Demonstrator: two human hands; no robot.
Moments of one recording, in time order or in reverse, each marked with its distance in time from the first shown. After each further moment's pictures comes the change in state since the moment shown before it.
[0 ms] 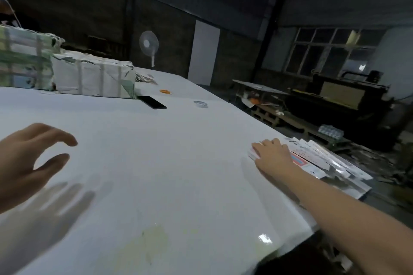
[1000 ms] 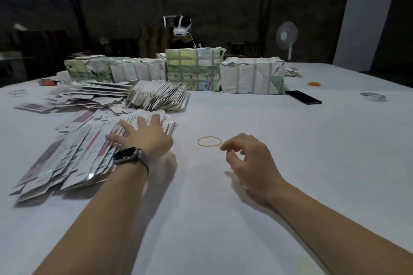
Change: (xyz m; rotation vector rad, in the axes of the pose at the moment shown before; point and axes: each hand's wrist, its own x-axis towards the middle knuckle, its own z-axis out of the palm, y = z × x) left_hand -0.020 -0.023 -0.116 0.628 -0.241 -1.056; right_hand -0.114 -0.374 -0.128 1.410 0.193 -0.803
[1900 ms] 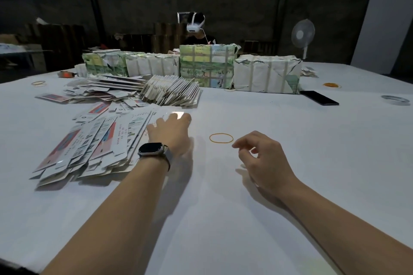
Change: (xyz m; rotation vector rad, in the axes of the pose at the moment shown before) left_hand -0.008 0.008 0.009 0.066 0.096 0.243; right_hand 0.002 0.000 0.001 0.046 0.004 -0.010
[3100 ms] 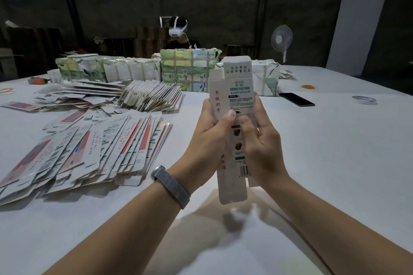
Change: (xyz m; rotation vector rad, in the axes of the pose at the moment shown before) left_hand -0.069 0.105 -0.028 -1.781 -0.147 0.403; right_hand 0.014 -0.013 -0.023 0.356 0.265 -0.014
